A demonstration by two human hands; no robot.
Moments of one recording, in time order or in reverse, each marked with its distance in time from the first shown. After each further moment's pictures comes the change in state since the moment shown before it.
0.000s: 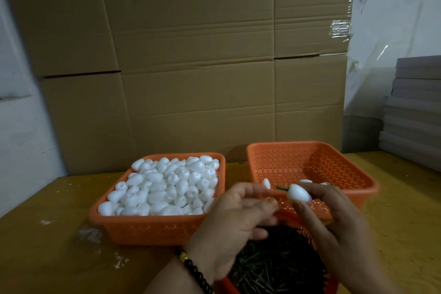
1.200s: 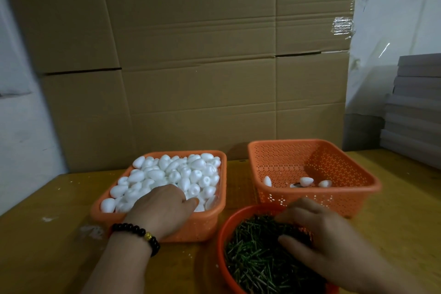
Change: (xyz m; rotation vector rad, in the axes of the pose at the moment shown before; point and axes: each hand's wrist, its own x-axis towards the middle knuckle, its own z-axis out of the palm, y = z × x) left_hand 0.010 0.008 -0.102 1.357 0.389 -0.195; right_hand 0.007 0.000 -0.013 -0.320 -0.665 -0.095
